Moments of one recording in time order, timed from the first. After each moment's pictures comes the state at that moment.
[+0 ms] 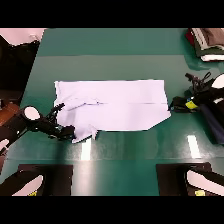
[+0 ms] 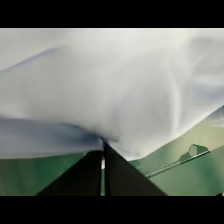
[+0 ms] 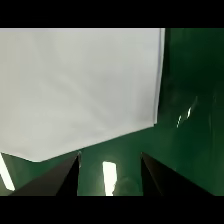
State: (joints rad) left arm -0.11 -1.04 0.57 1.02 -1.22 -1.49; right arm -0.16 -1.23 0.97 -1.22 1.35 1.49
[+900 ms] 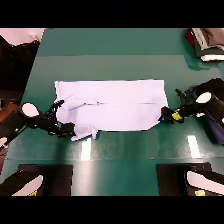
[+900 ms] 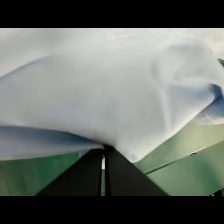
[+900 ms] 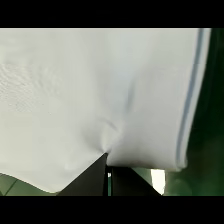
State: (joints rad) left arm -0.11 -1.04 0.62 1.02 -1.24 -1.48; right arm -0.11 -1.27 0.75 -1.04 1.11 1.48
